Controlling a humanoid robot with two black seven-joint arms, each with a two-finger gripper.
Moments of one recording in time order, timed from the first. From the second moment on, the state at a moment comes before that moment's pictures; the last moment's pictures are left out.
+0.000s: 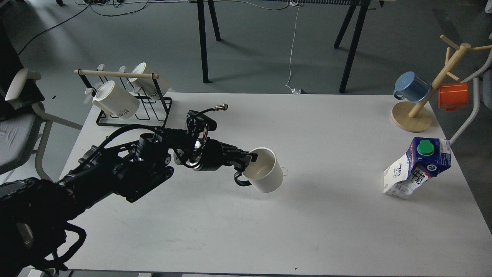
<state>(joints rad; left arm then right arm) -0.80 0.14 -0.38 -0.72 1.95 -0.28 -0.49 0.15 -0.85 1.13 0.95 0.63 0.49 0.01</state>
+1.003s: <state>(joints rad) -0.78 0.19 -0.41 -0.74 1.76 -0.33 -0.49 0.15 -0.85 1.13 0.96 0.63 0.49 0.01</state>
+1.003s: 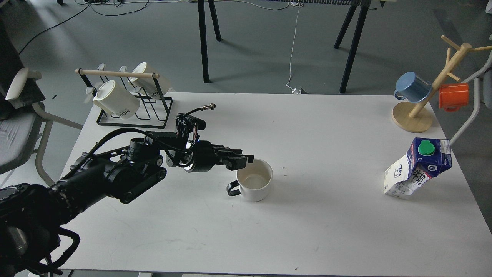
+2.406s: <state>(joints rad) -0.73 0.60 -0.60 -0.69 0.38 -0.49 -0.49 -0.36 -0.78 1.20 1.25 0.95 0.49 0.01</state>
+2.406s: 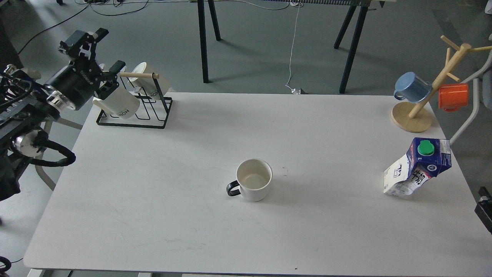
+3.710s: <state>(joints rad) -0.67 0.60 -0.59 -0.67 0.38 -0.49 -0.49 -0.11 -0.50 1.00 1.11 0.68 0.49 0.01</state>
